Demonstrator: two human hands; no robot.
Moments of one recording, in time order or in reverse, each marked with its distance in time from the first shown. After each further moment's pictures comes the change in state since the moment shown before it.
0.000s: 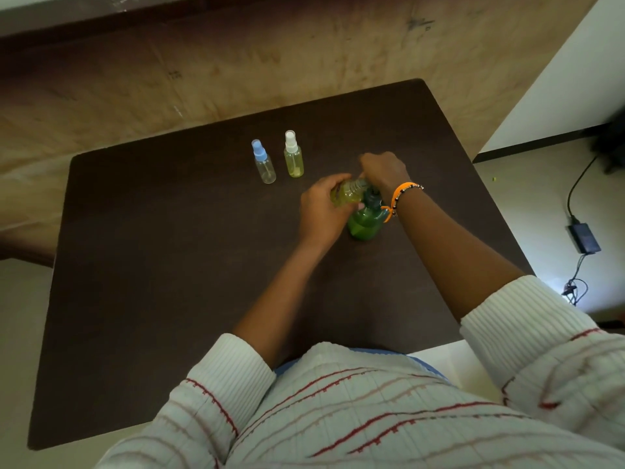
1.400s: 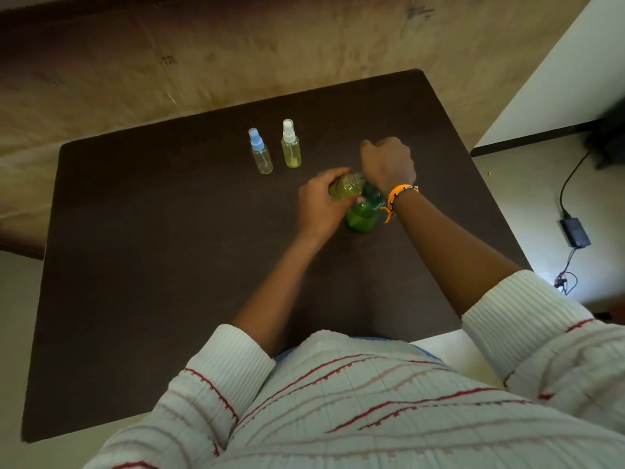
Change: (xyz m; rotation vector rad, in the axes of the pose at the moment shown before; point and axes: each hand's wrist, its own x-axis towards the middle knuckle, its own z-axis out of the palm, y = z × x) left_hand -0.001 -0.008 0.002 -0.038 -0.022 0.000; right_hand 0.007 0.010 0.006 -0.109 0.230 -0.119
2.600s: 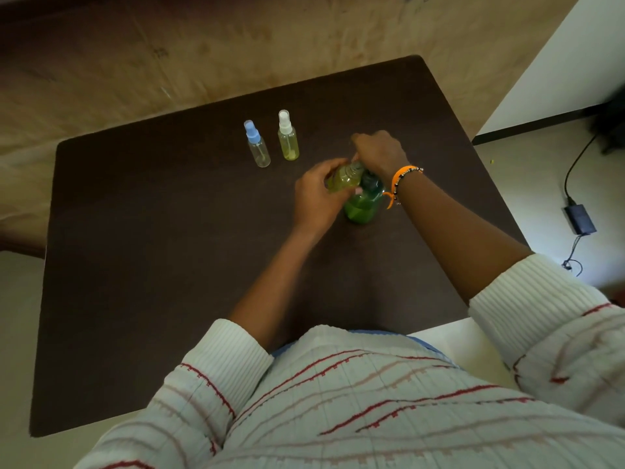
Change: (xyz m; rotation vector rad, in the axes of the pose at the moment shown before) left_hand -0.003 -0.002 0.000 -0.055 -0.013 -0.014; right_hand 0.001 -0.003 -0.005 -0.004 -0.219 0.033
